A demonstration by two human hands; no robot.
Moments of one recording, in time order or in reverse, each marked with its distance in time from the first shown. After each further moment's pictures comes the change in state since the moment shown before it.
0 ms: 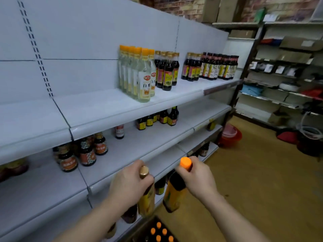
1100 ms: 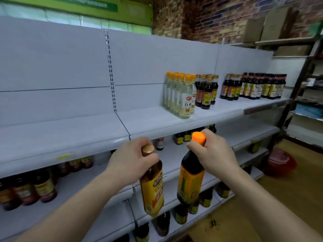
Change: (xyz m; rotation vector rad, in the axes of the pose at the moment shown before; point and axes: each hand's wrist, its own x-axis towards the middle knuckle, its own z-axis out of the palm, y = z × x) left_hand -0.055 0.014 -0.180 -0.027 0.190 0.023; right_hand -0.016 -0.165 -0.052 -0.014 0.031 -0.401
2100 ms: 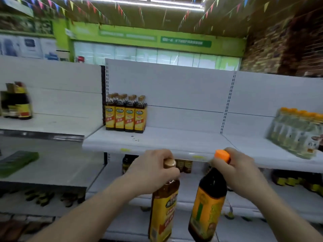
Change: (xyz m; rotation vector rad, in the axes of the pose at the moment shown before) left_hand -0.269 -0.107 -0.298 0.163 0.174 -0.221; right_hand -0.159 -0.329 0.084 0.204 -0.277 -0.321
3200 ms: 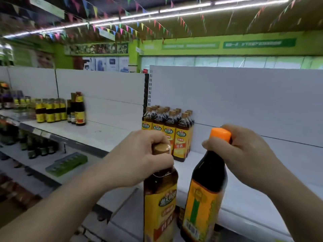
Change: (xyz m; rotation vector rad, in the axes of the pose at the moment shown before) left_hand 0.154 -0.083 -0.092 0.073 0.320 -0.128; right_hand 0.260 -0.083 0.102 0.294 -0.179 -0.455
